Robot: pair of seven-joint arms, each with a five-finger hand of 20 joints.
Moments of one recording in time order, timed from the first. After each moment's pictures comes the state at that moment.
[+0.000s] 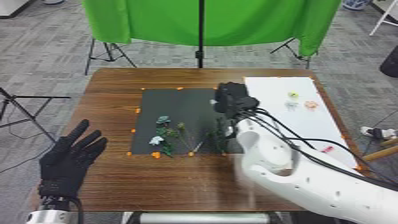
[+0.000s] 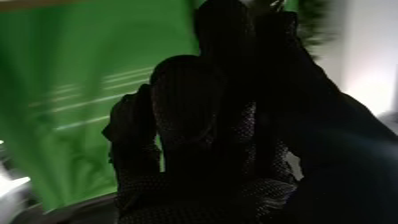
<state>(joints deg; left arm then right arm) 140.0 -57.9 -98.1 -125.2 30.8 8.1 23.6 -52.6 -50.8 20.2 -103.5 -127.7 16.3 41.0</state>
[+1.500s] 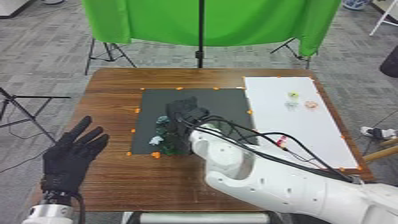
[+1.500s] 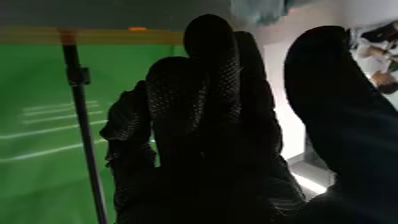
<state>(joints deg) 137.8 -58.4 -98.1 -124.6 31.5 7.9 21.5 -49.8 -64.1 15.0 -97.8 -128.6 2.3 37.2</state>
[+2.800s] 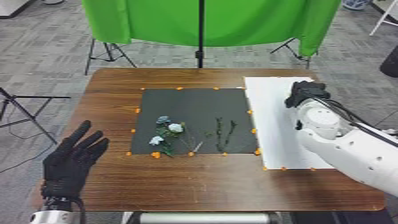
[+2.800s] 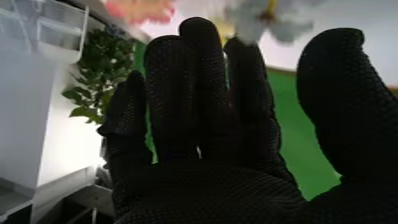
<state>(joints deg) 139.6 -57.7 -97.0 -124.7 30.7 8.3 24.5 -47.2 -38.6 23.8 -84.1 -118.3 -1.4 45.3</state>
